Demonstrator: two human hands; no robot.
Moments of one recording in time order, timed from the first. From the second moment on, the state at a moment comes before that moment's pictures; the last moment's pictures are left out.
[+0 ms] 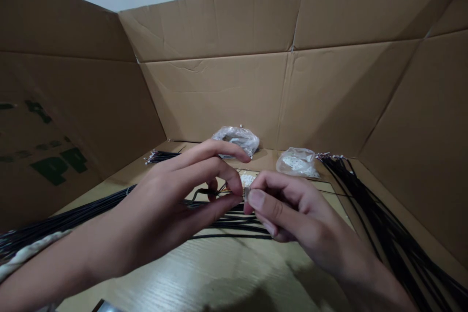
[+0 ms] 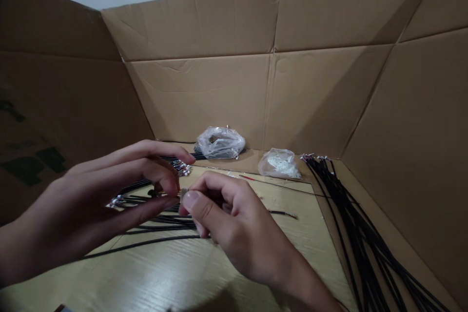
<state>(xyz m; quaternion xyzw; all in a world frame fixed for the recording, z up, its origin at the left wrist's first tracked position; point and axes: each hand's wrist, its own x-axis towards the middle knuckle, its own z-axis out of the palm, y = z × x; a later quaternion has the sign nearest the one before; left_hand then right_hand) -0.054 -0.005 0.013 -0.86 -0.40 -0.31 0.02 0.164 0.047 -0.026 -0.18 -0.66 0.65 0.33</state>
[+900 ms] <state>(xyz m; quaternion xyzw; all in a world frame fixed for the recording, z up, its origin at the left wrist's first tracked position) -0.047 -0.005 0.021 -0.87 -0.38 -0.32 -0.06 0.157 0.051 -0.035 -0.09 -0.81 0.28 0.51</state>
